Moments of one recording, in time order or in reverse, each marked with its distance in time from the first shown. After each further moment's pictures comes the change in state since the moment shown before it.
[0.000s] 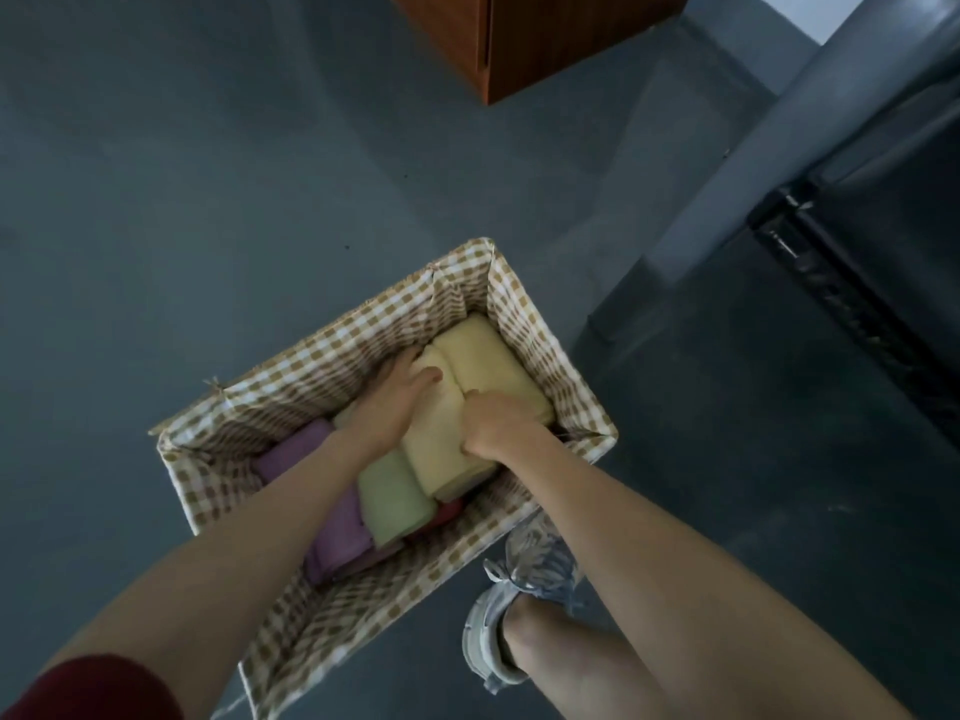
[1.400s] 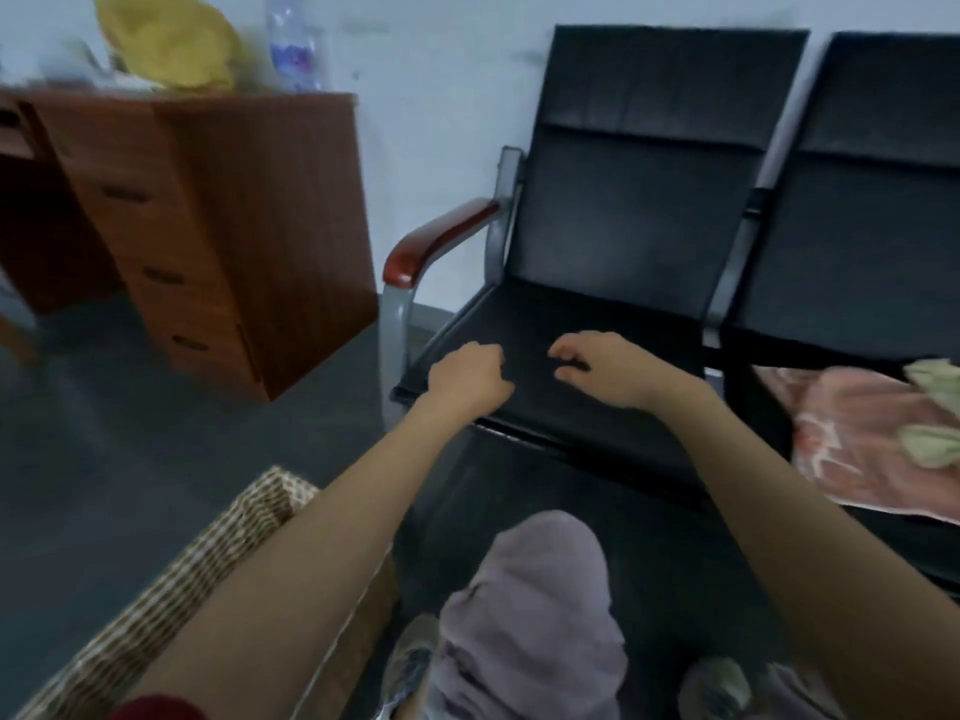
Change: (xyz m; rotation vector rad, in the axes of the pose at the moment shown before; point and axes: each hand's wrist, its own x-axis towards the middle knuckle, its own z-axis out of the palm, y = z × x) left_hand -0.152 0.418 -0.213 0.101 0.246 0.522; right_hand -0.472 0.160 -0.100 0.167 0.887 0.343
